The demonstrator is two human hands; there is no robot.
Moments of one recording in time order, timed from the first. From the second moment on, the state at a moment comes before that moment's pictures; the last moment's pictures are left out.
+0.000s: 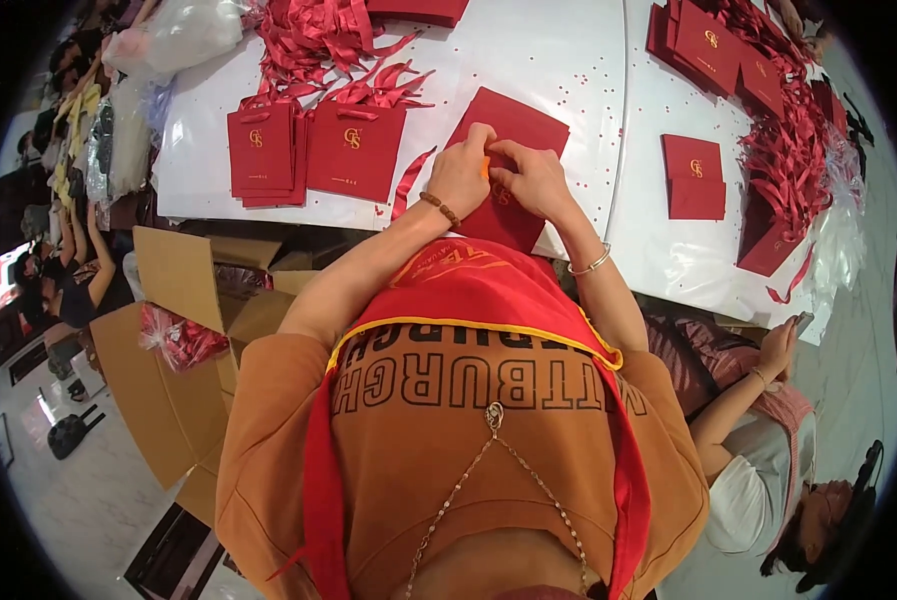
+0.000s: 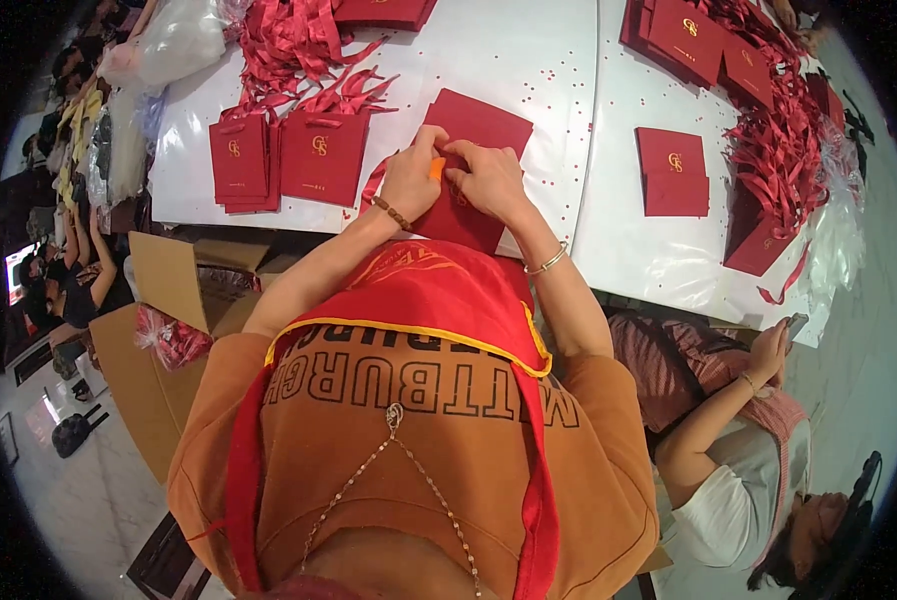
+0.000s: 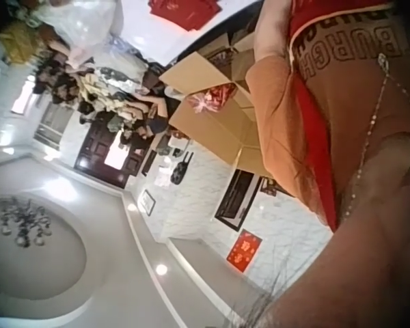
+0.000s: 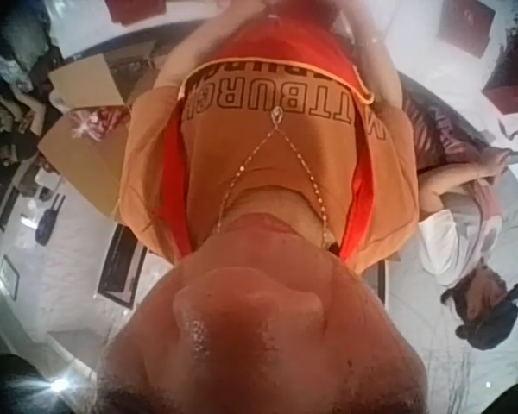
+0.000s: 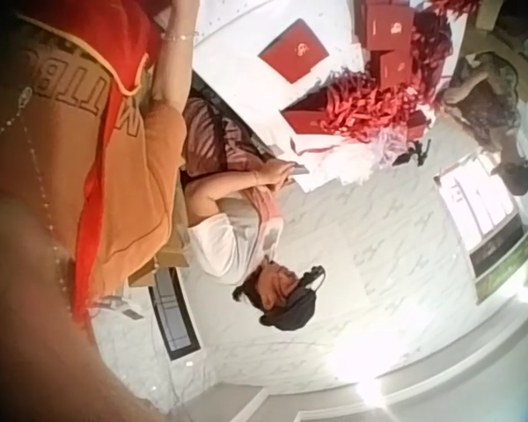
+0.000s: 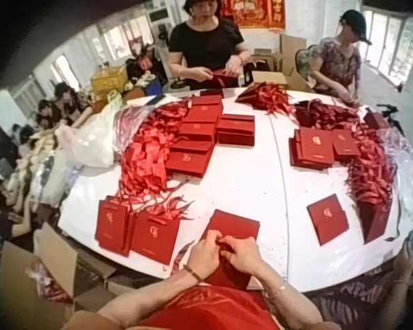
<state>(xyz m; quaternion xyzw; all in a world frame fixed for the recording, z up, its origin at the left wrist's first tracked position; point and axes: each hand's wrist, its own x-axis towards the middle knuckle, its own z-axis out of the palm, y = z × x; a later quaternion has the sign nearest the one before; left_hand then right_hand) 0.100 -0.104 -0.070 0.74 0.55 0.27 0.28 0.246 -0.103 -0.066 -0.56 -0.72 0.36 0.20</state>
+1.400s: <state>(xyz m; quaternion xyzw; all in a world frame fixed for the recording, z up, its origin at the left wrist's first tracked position) 0.041 -0.054 -0.070 0.82 0.54 -0.19 0.09 0.251 -0.097 -0.081 -0.61 -0.69 0.34 0.19</state>
